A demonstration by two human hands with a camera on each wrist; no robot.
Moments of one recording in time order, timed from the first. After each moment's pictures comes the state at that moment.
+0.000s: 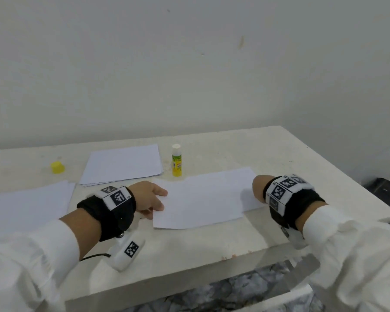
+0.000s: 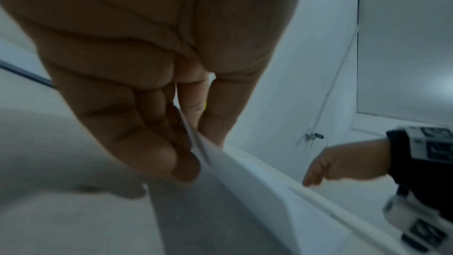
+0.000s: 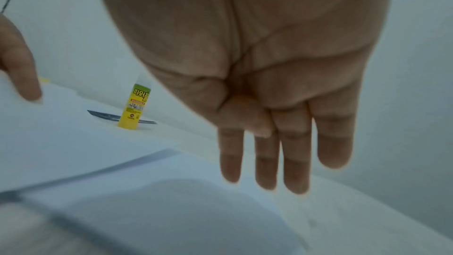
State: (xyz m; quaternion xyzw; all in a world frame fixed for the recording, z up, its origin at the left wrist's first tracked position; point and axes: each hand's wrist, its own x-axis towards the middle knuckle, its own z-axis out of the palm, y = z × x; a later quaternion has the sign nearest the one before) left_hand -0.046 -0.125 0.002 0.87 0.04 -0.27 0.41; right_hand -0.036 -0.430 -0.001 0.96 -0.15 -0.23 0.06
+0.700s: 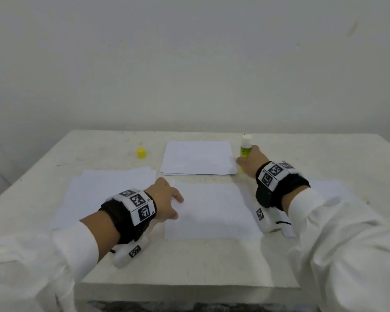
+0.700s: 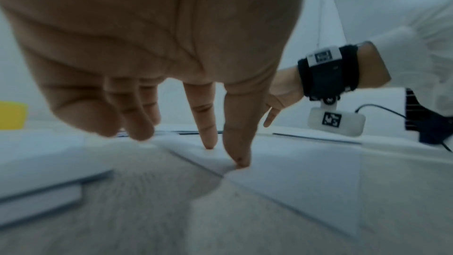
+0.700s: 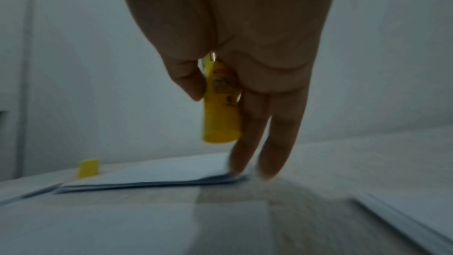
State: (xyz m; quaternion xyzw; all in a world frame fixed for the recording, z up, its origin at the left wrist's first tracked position) left_hand -0.066 0.016 -0.004 0.97 0.00 -0.20 0.10; right_hand 0.027 -0.215 0.025 0.93 -0.08 -0.09 -0.35
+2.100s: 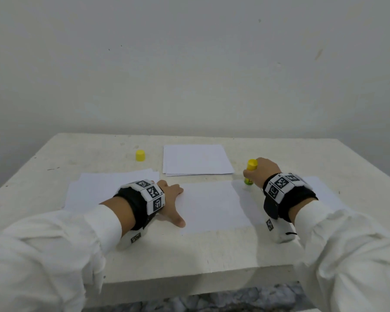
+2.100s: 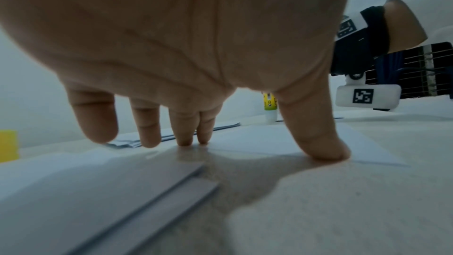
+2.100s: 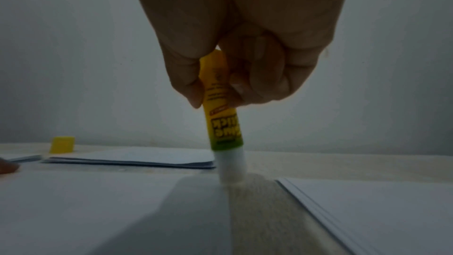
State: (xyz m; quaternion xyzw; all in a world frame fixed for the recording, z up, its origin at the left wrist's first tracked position) left_hand -0.067 0.041 0.006 0.96 -0.08 -0.26 -0.04; right_hand -0.026 -0.213 0.031 0.98 -0.12 -0.01 -0.18
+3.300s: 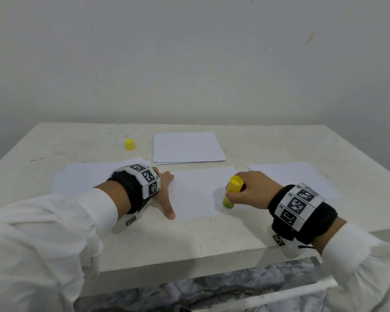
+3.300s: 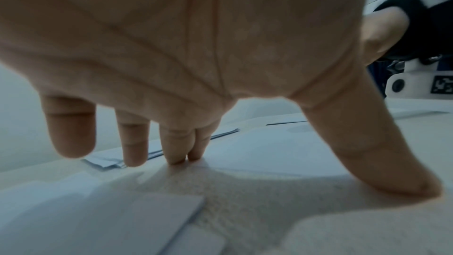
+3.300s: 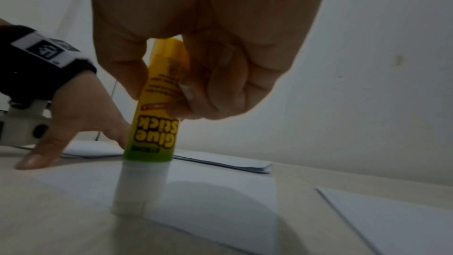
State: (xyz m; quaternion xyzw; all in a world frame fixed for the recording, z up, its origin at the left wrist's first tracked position) left_hand -0.066 0.033 0.018 0.95 -0.11 -0.28 -0.09; right_hand -0.110 -0.205 0.031 0.97 0.10 -0.10 -0.22
